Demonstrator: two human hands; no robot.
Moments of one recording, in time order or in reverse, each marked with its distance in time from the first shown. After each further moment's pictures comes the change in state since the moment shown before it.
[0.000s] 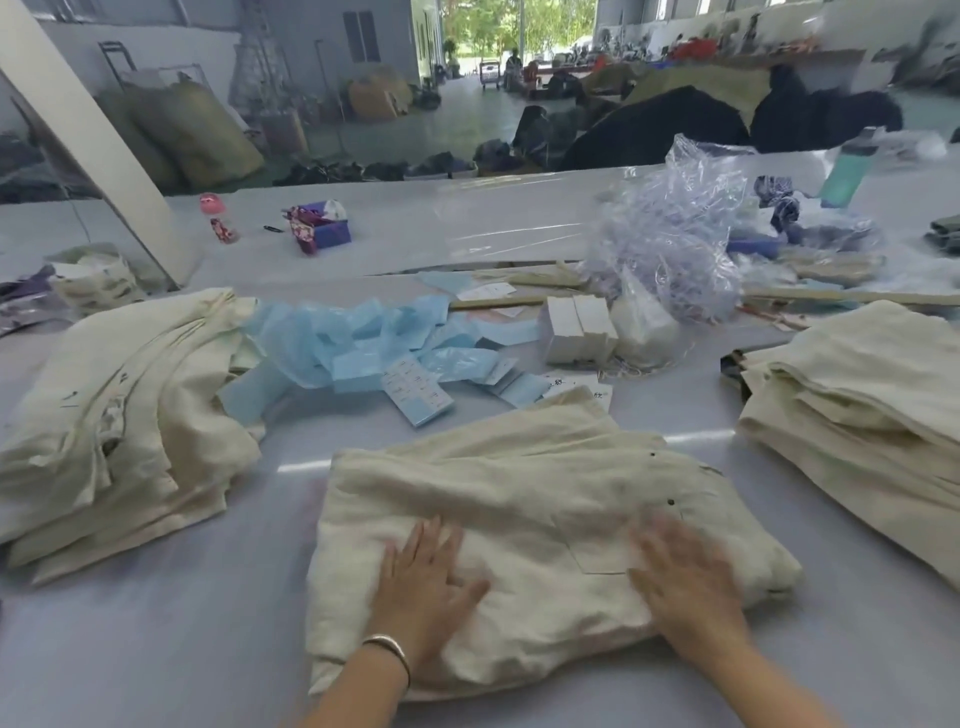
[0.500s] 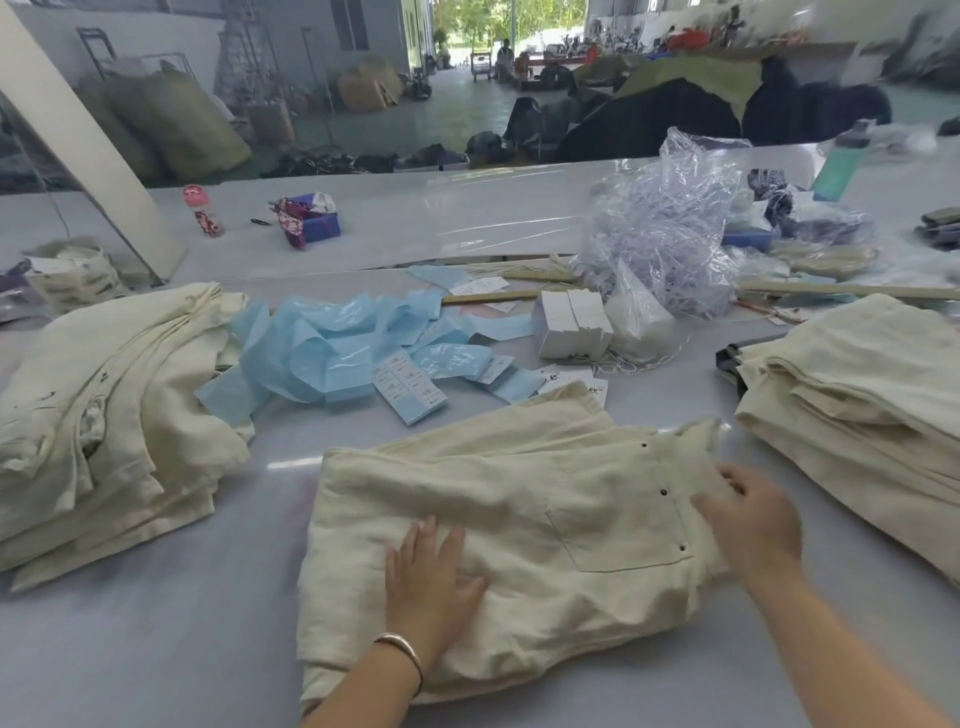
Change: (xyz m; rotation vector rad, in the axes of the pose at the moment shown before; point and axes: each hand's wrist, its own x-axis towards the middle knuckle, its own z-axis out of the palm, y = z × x) left_hand -0.001 0.024 -0.006 -0.051 0.026 -0.066; right_hand 0.026 0.012 -0.080 0.705 0.380 0.375
